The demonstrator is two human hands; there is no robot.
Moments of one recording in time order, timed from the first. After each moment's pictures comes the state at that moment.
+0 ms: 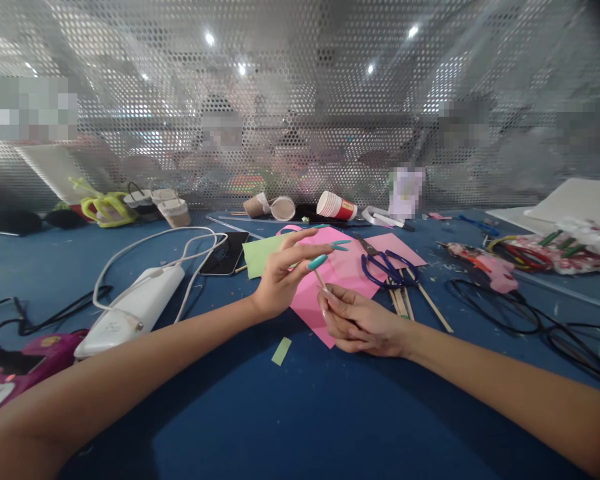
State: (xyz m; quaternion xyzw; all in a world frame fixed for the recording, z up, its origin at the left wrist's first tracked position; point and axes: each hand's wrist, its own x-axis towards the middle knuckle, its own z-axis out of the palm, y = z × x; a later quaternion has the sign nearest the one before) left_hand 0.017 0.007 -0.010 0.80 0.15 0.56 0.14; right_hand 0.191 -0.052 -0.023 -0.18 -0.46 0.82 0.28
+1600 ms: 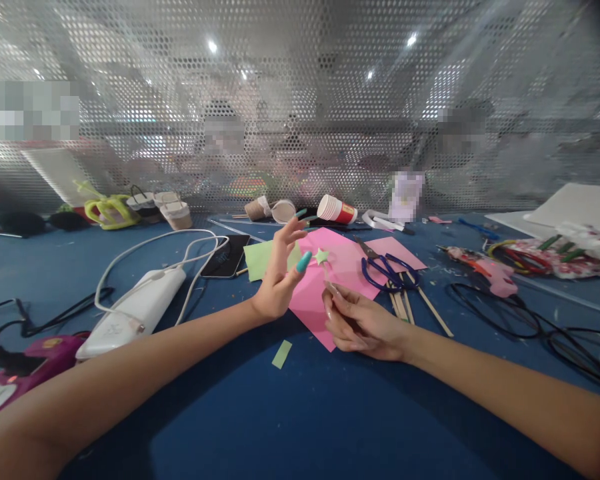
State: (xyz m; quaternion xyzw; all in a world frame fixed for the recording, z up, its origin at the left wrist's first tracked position) left_hand 0.017 0.001 -0.012 0.74 0.16 0.61 0.25; right_hand 0.190 -0.051 -0.027 -0.14 -0.45 0.82 0.33
